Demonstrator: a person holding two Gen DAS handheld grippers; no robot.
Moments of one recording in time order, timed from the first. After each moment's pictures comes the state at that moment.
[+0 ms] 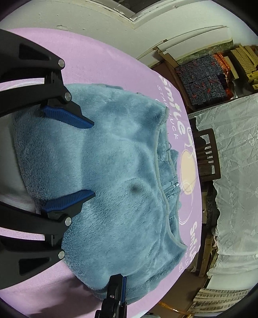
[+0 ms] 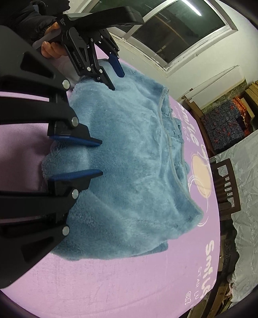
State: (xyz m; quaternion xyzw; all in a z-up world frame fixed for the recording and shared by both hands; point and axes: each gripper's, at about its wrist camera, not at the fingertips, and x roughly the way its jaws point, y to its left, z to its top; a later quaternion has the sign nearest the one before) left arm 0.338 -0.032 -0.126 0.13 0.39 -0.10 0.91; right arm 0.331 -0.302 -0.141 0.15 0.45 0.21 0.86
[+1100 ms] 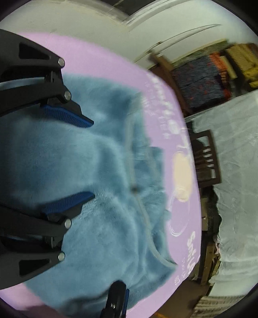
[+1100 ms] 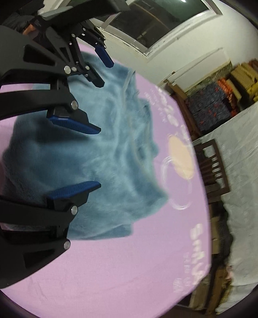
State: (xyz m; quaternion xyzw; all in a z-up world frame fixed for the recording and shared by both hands) left arm 0.396 -0.054 -0.128 0.13 0.39 -0.08 0.91; right arm 0.381 -0.321 -0.126 0.18 0.44 0.14 0.87
